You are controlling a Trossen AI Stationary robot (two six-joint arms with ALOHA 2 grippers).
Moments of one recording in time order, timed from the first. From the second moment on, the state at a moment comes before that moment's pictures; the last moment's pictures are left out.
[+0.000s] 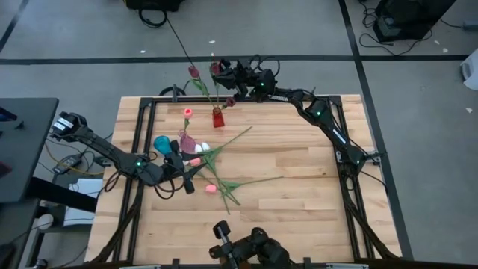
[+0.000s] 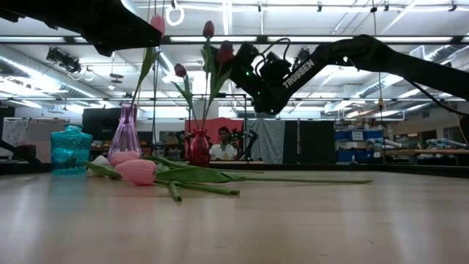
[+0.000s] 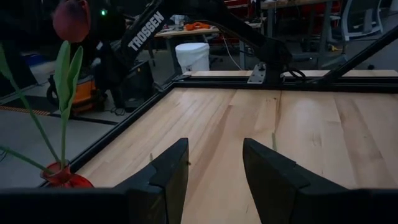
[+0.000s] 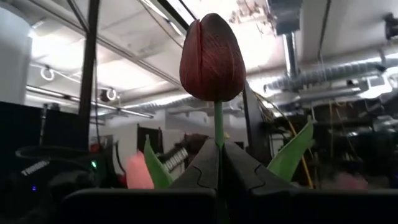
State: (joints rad) left arm -0.49 0.98 0.43 0.36 -0.89 -0.06; right arm -0.66 2.53 1.98 1.50 -0.84 0.82
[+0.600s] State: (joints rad) left arm -0.49 0.98 0.43 0.36 -0.89 -0.06; right arm -0.66 2.53 1.94 1.26 -0.99 0.75
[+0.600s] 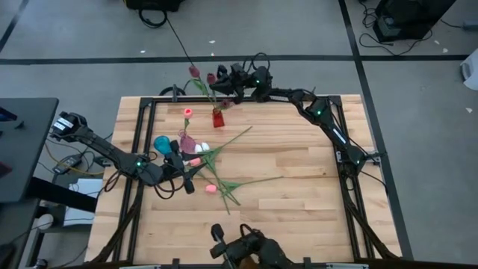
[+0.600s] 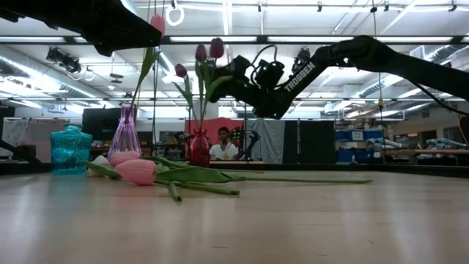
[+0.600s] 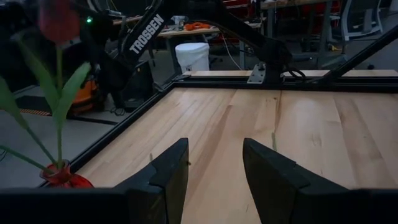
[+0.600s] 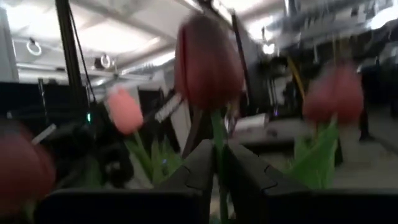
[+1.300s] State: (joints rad) left arm -0.49 0.98 0.43 0.36 -0.89 -0.06; right arm -0.73 2.50 1.94 1.26 -1.29 0.85
